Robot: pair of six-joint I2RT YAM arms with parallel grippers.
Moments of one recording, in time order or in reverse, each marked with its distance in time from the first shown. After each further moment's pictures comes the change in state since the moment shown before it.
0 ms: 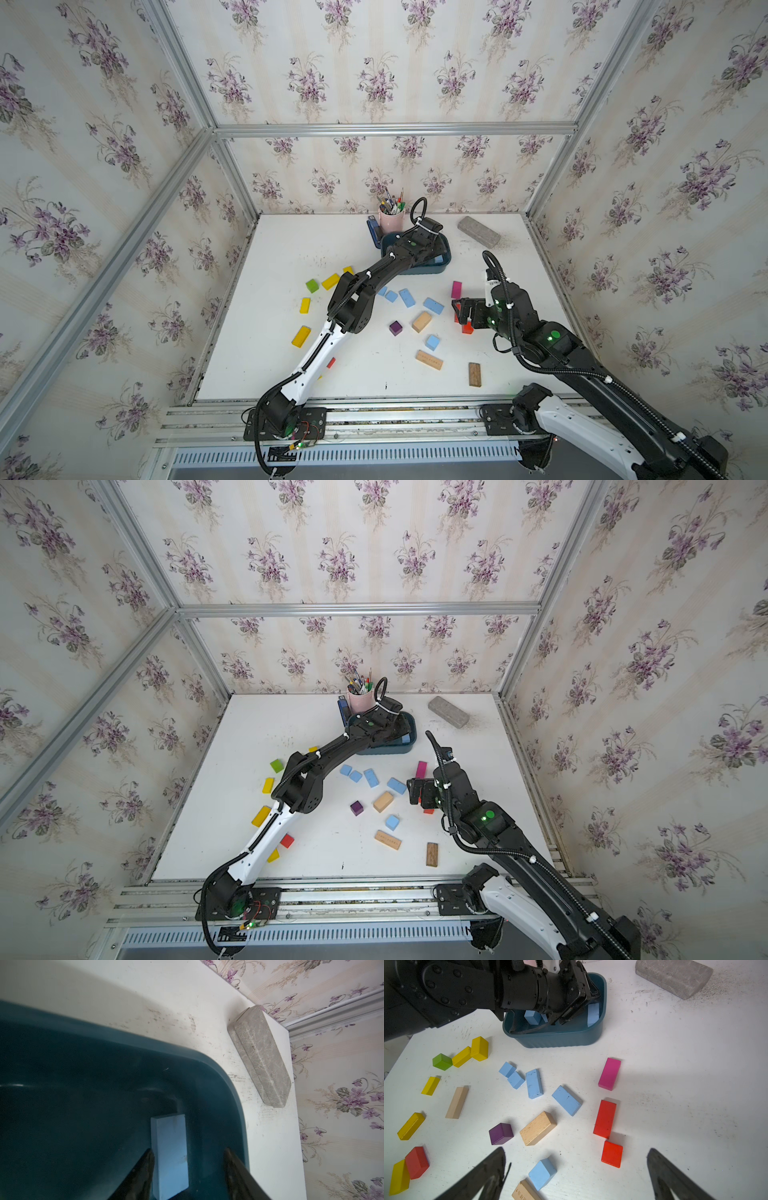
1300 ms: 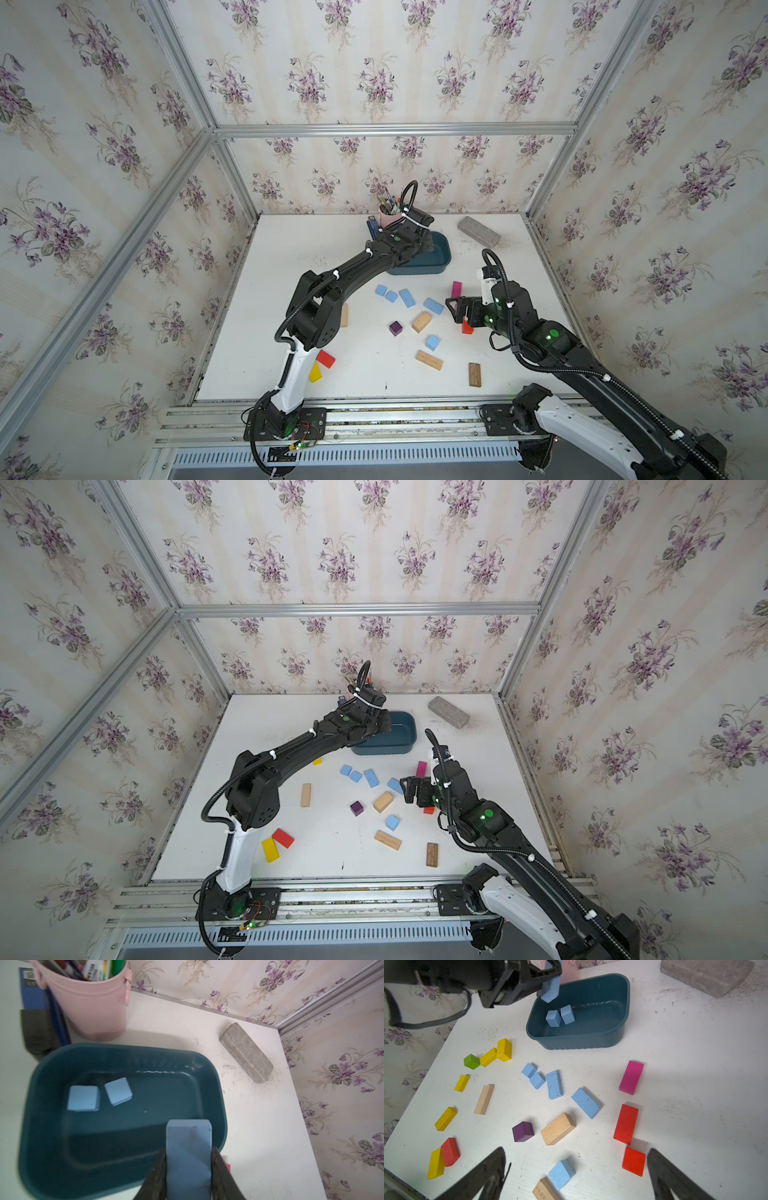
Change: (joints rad) left arm -0.017 -0.522 -0.523 -0.014 -0.153 0.187; right arm 0.000 0.008 0.000 0.049 -0.084 0.019
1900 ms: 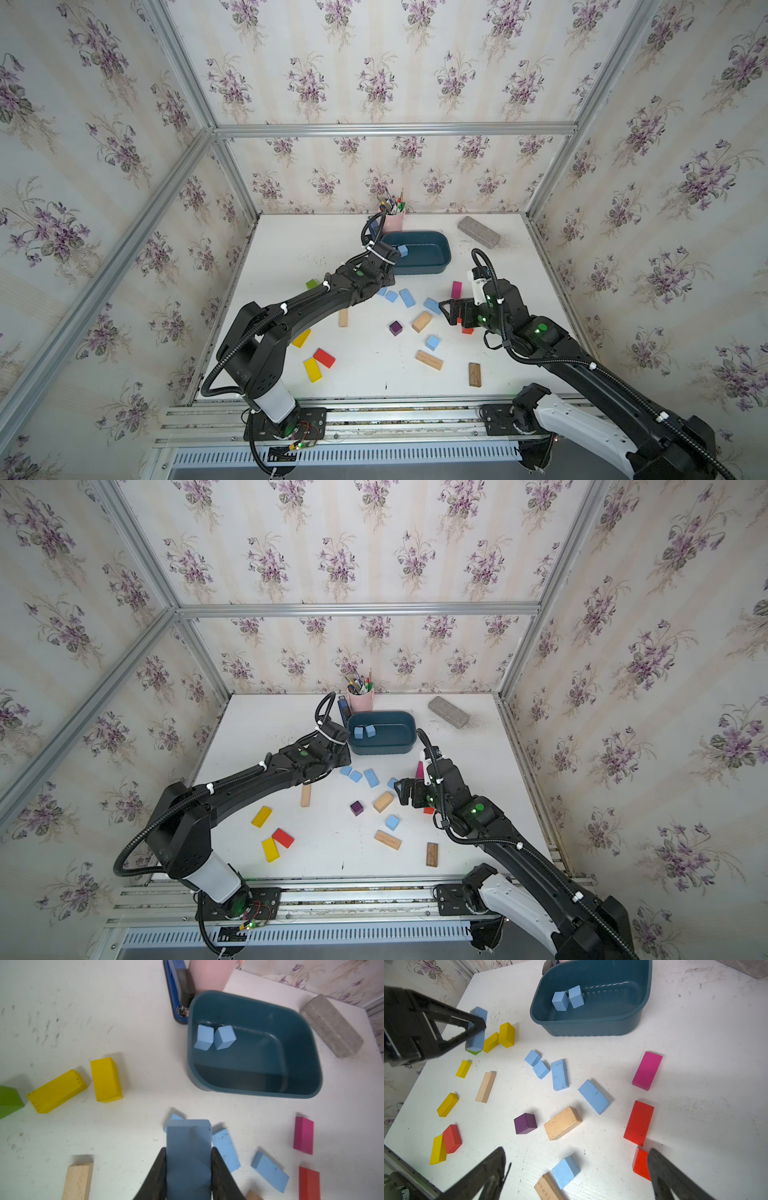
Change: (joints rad) left arm 0.007 -0.554 -0.727 0.032 -0.206 -0.008; right arm 0.000 0.082 -0.015 0.059 -0.080 -0.023
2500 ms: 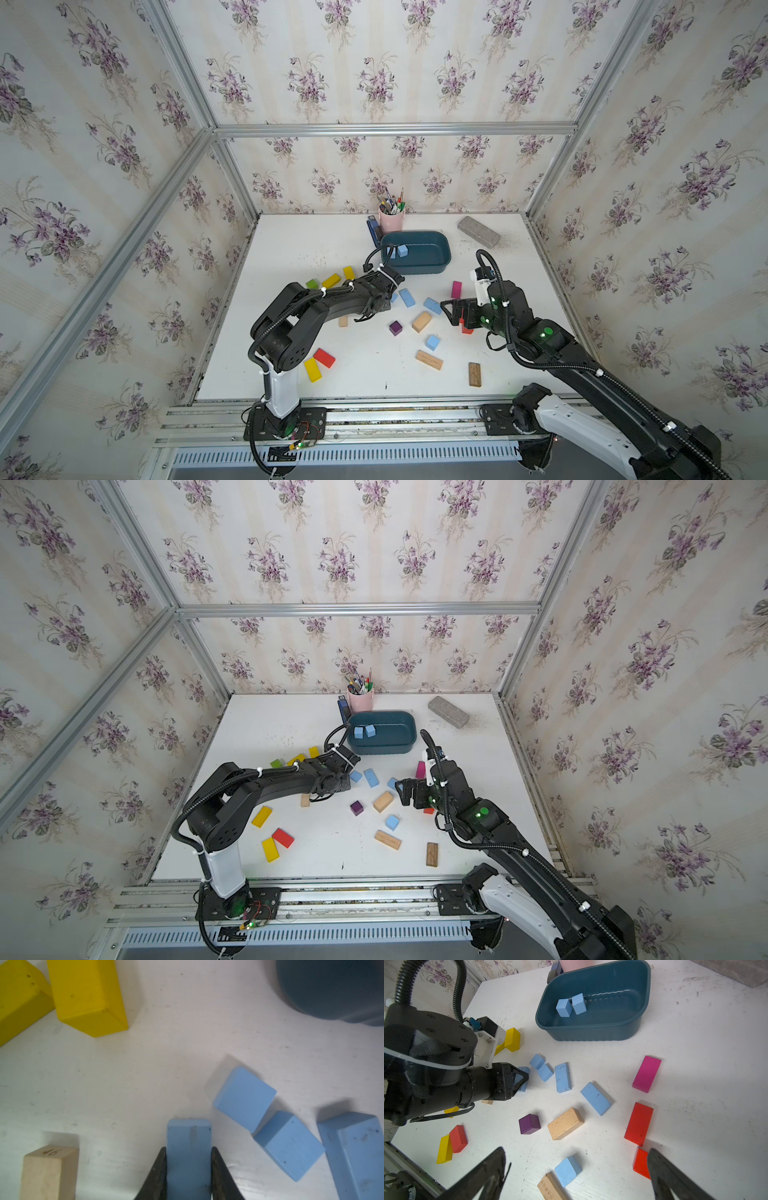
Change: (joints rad) left arm -0.001 0.200 -0.164 0.012 -0.016 -0.068; right arm 0.000 -0.045 -0.007 -0.011 -0.001 0.000
